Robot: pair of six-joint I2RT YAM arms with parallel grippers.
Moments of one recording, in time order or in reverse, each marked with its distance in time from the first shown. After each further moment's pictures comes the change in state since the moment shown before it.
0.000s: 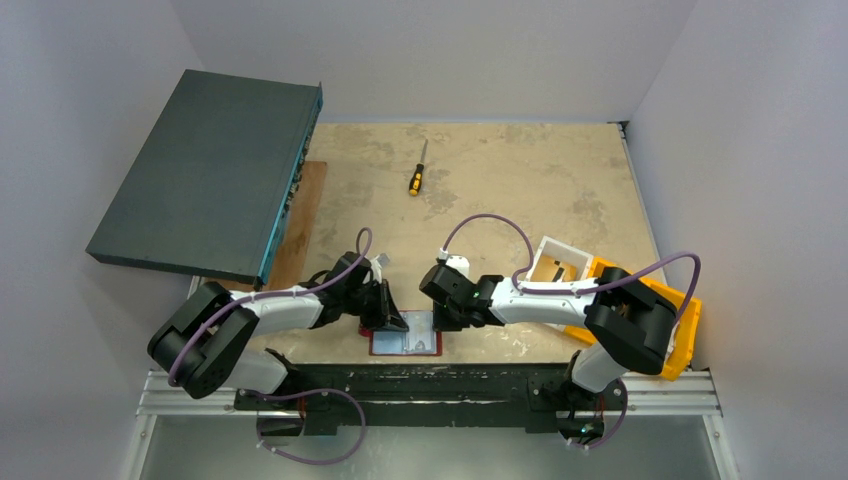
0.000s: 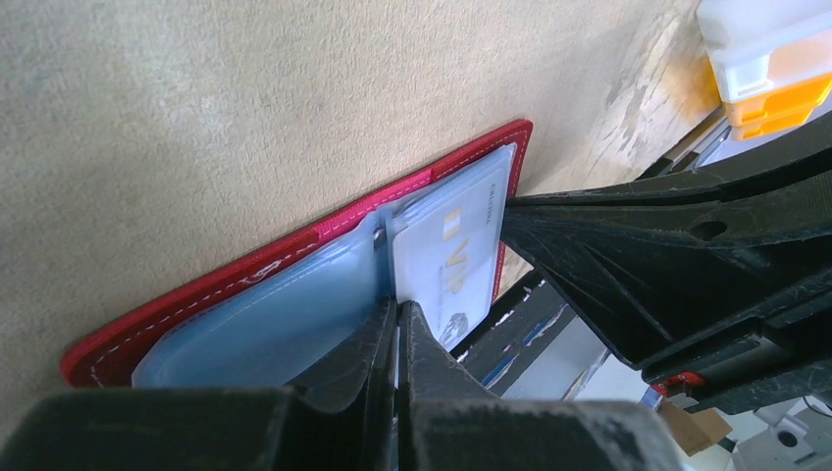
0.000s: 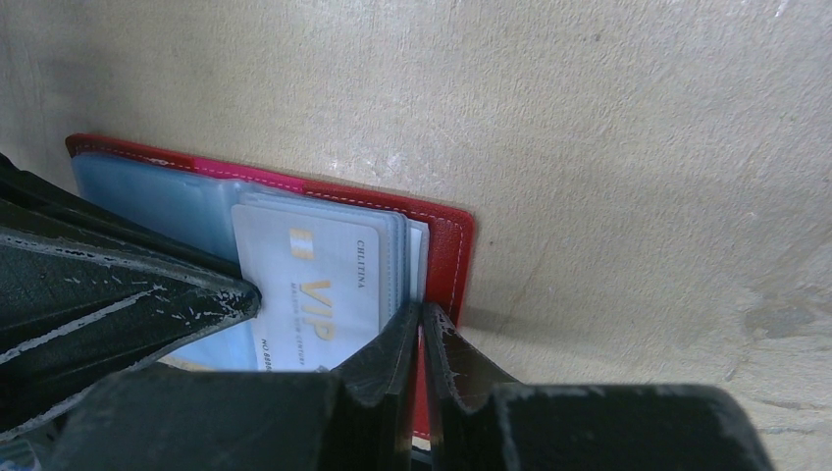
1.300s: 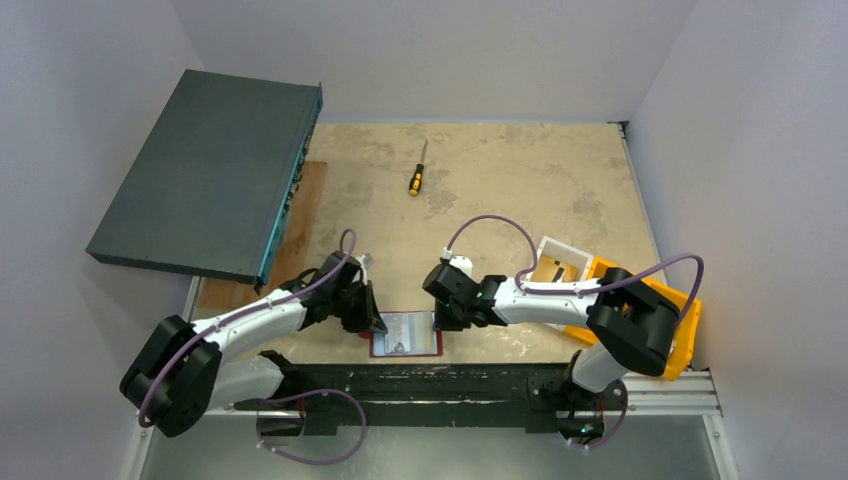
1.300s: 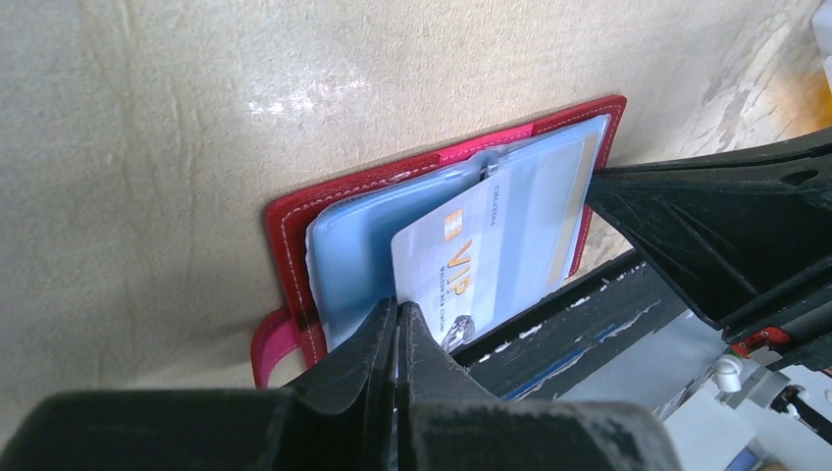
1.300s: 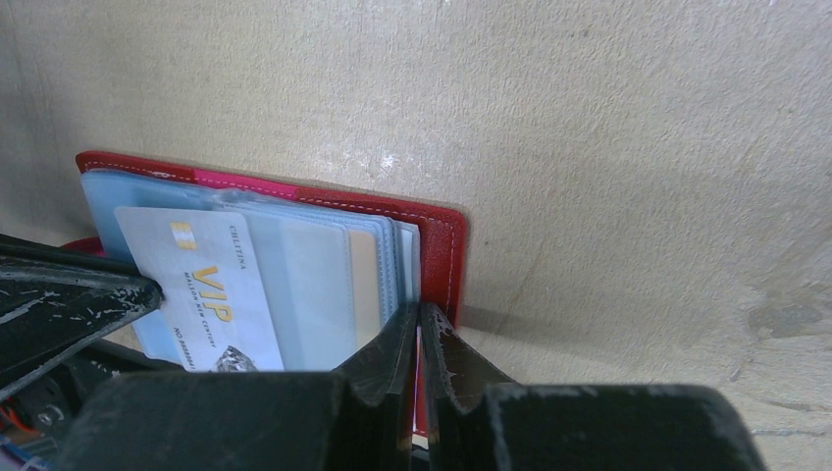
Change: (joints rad) left arm 0.037 -0.210 0.046 -0.391 -0.156 0.131; right arm -0.015 -0.013 -0.023 0.021 -0.018 0.022
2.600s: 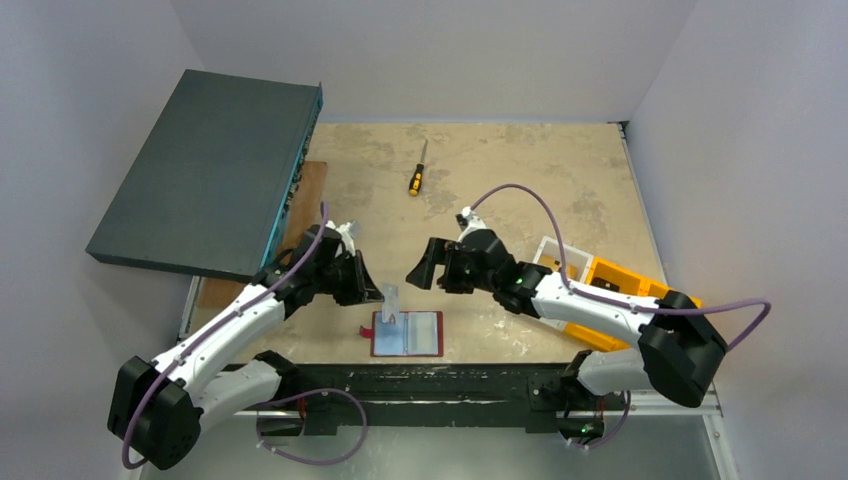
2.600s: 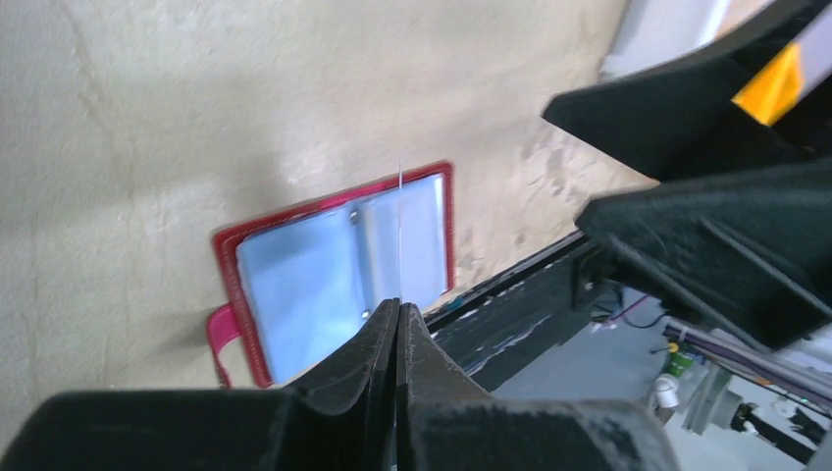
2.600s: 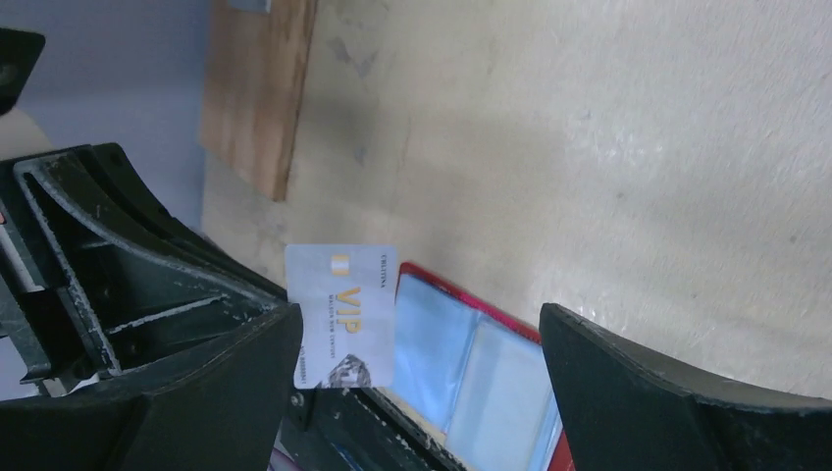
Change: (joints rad) left arm 0.095 -0.166 0.202 -0.193 0.011 0.036; right arm -0.198 -0.243 -0.069 0.351 -0.190 -0.131
